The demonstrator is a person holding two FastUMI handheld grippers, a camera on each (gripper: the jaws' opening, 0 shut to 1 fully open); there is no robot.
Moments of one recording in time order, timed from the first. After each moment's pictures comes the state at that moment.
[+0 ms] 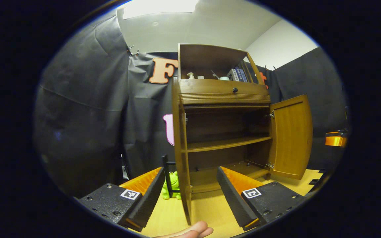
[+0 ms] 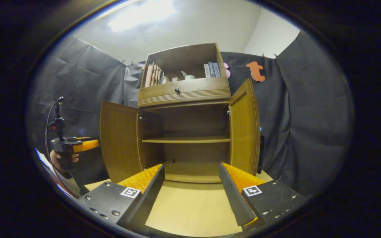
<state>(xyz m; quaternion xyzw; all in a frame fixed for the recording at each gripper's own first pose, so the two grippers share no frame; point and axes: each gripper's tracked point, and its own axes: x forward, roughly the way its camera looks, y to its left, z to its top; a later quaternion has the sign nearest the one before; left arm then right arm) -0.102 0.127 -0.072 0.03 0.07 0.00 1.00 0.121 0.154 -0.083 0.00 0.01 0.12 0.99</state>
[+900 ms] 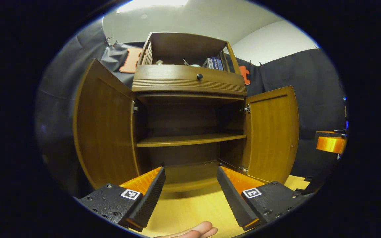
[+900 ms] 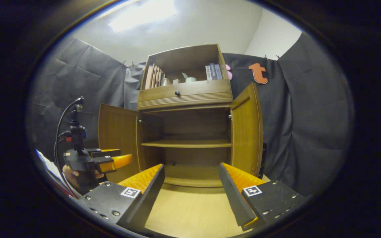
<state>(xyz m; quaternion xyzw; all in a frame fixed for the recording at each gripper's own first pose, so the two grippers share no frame) -0.033 -0.023 -0.116 0.00 0.10 -0.07 0.99 0.154 0.158 -0.073 -0.01 0.01 0.12 0.99</state>
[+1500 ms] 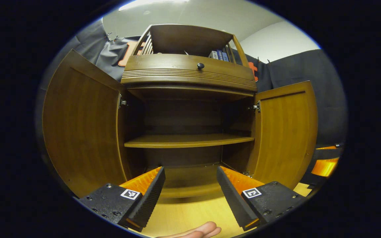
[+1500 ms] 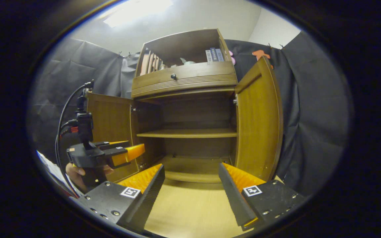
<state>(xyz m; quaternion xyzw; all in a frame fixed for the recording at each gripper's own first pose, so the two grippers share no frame) 0.039 -0.040 -0.136 -0.01 0.10 -0.03 0.99 0.222 0.171 -0.101 0.00 0.05 0.14 0.99</state>
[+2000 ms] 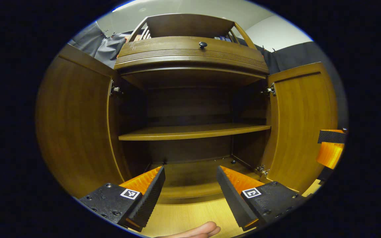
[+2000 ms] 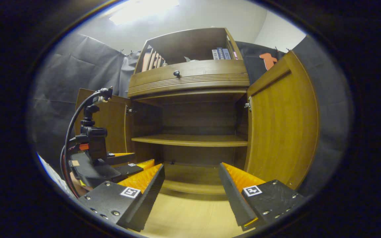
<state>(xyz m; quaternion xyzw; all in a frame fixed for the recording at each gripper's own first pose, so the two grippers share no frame) 0.079 -0.031 -0.182 0.02 0.14 0.00 0.99 0.292 0.207 -0.104 -0.01 0.03 0.13 0.99</state>
